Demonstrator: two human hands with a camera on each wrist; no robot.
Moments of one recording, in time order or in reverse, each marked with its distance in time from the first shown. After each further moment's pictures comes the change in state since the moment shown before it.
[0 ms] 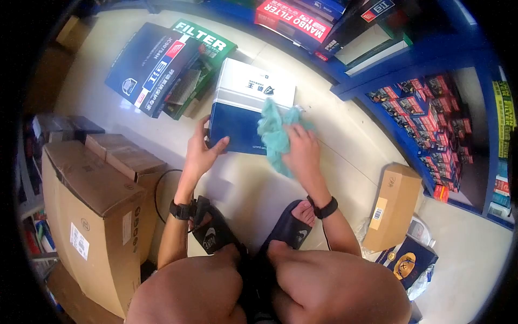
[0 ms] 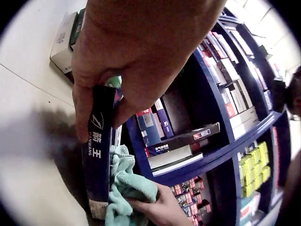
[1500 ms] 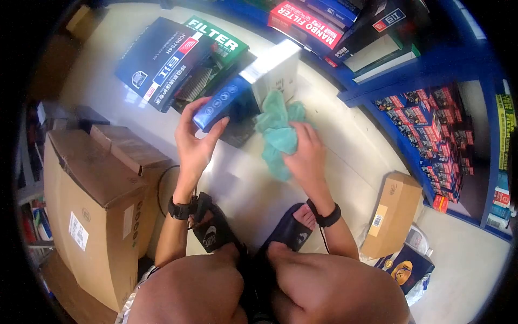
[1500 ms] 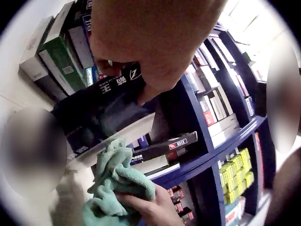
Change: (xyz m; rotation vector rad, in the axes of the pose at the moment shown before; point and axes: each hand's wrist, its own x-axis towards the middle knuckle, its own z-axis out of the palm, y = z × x) left_hand -0.007 0.056 -0.005 -0.035 0.343 0.435; right_hand 0.008 -0.040 -0.034 0.188 0.147 -0.084
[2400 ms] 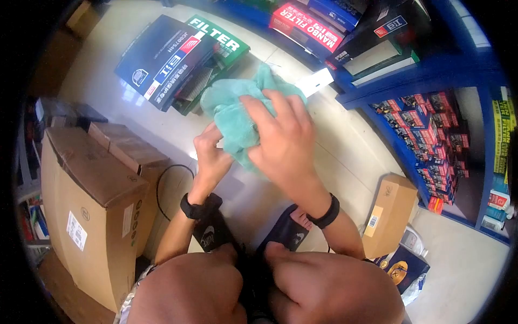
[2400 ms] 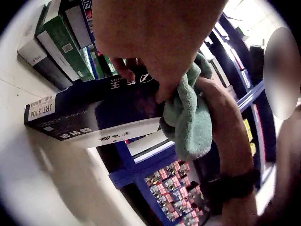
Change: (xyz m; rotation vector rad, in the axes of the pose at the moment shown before) left_hand -0.023 -0.003 0.019 0.180 -0.086 0.162; right_hand 0.055 -0.110 -0.042 -0.012 0.091 -0.345
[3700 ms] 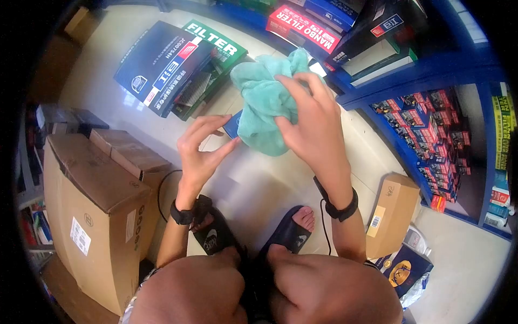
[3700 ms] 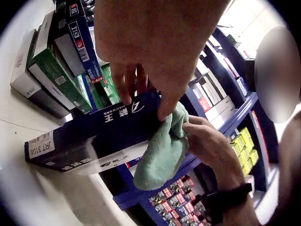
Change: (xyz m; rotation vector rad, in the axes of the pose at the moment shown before) left_hand 0.022 0.012 -0.027 0.013 -0.040 0.084; right_hand 0.019 0.046 -0.034 0.031 -0.069 0.064
